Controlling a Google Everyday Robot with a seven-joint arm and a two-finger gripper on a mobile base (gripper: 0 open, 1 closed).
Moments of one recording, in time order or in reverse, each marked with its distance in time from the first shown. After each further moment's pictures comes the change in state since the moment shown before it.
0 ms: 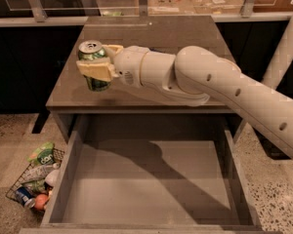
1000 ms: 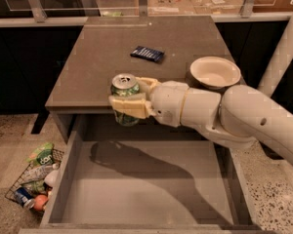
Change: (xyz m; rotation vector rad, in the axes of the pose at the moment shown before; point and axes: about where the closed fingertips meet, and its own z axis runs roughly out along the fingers) arm 0.043 0.044 -0.102 0.006 0.026 0.043
